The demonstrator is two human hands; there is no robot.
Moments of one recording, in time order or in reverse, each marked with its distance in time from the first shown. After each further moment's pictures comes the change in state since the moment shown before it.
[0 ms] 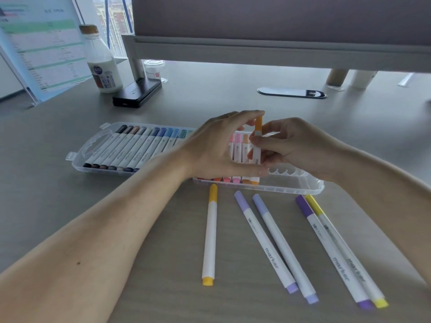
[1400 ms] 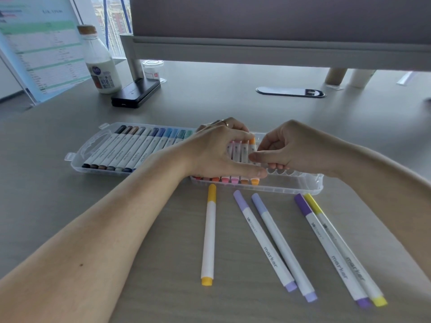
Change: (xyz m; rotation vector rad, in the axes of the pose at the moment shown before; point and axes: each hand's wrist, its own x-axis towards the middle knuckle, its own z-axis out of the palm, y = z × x) left_hand 0.004 -0.005 0.000 0.088 -0.192 -0.133; right_hand -0.003 -0.002 -0.008 -0.364 -0.088 -0.070
